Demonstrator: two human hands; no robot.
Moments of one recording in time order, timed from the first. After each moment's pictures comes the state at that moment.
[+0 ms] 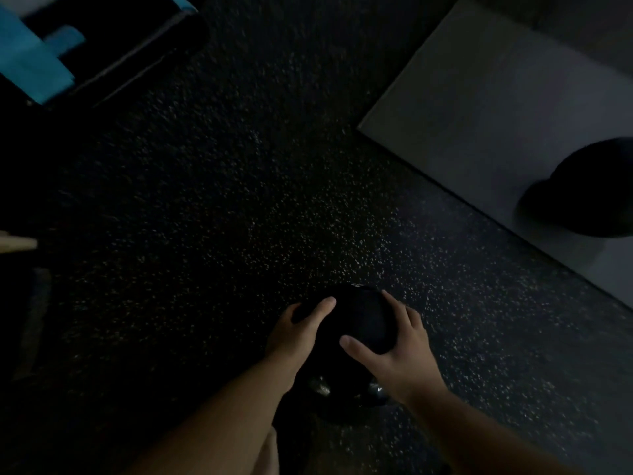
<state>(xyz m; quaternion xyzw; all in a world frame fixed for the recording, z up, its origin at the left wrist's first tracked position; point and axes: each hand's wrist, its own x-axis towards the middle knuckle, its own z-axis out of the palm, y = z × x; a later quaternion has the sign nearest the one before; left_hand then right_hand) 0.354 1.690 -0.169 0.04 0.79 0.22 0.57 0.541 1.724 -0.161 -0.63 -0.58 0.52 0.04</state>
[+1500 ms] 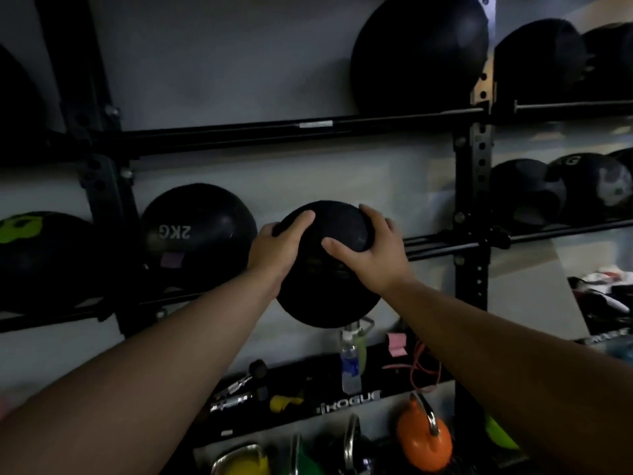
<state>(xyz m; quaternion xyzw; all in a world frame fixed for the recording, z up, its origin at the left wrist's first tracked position) -0.174 1.864 0.945 0.18 0.70 0.69 -0.03 -0.101 2.030 0.909 -0.04 -0.79 0.42 0.44</state>
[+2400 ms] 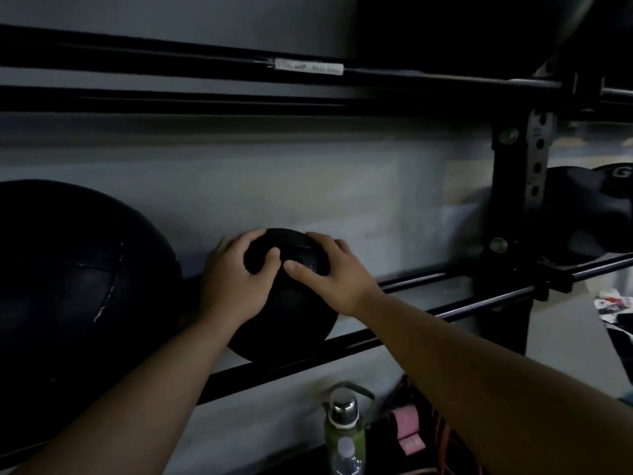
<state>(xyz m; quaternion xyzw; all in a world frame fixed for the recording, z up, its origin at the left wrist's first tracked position) -0.490 1.984 0.918 0.33 0.77 0.49 -0.25 -0.408 2.161 0.907 -0.07 -0.88 0.35 0.32</state>
